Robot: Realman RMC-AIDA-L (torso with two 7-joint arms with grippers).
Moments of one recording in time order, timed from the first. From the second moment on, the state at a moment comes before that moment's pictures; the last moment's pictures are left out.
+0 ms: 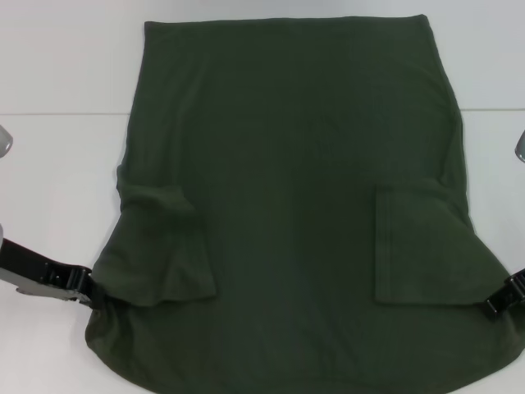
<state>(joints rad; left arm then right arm) -0.62 -2.06 0.73 1.02 2.71 1.65 -2.53 0.74 2.02 -0.95 -0.92 -2.86 -1.57 2.49</state>
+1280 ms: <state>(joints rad) -0.63 -2.05 0.73 1.02 2.70 1.65 -2.51 0.74 2.07 -1.00 -1.00 -2.92 -1.59 2.48</state>
